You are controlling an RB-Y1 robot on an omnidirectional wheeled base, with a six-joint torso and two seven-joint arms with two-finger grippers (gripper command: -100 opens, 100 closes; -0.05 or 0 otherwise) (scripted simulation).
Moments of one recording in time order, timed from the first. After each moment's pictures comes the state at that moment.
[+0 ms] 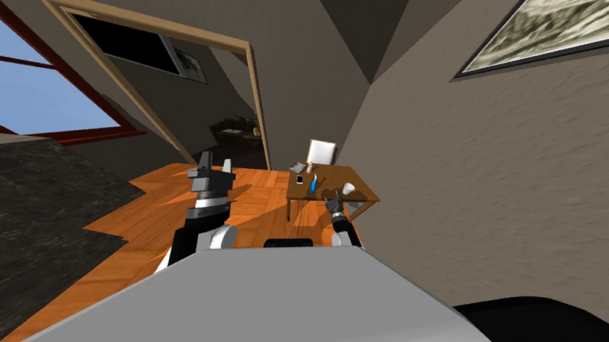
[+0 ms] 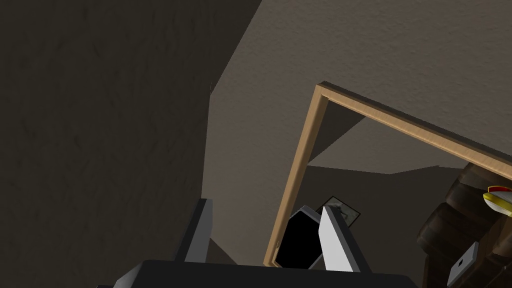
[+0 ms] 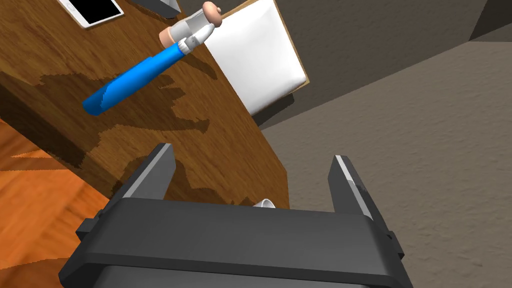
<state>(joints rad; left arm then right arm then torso) 0.51 -0.02 -0.04 -2.30 0.06 -0.45 0.14 0.42 -0.18 0.10 -1.80 -0.33 -0.17 -0.39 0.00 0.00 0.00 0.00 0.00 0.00</state>
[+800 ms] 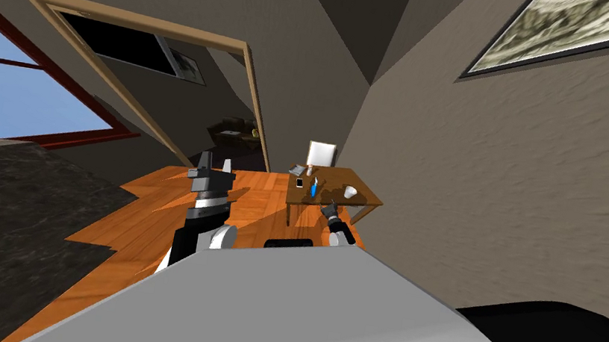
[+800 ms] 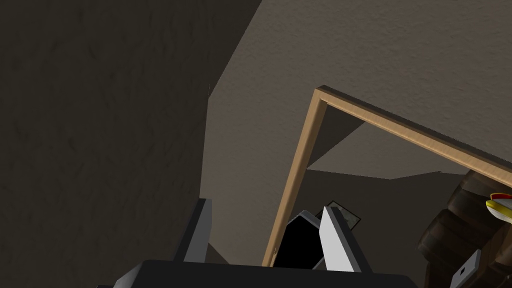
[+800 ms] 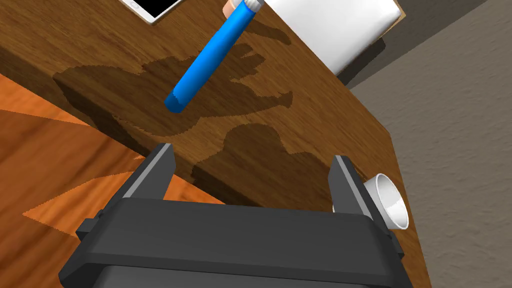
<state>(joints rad) 0.51 -0.02 -0.04 -2.30 0.06 -0.45 0.14 0.34 -0.19 0.13 -1.58 -0.50 -0.08 -0.56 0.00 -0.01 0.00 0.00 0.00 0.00</state>
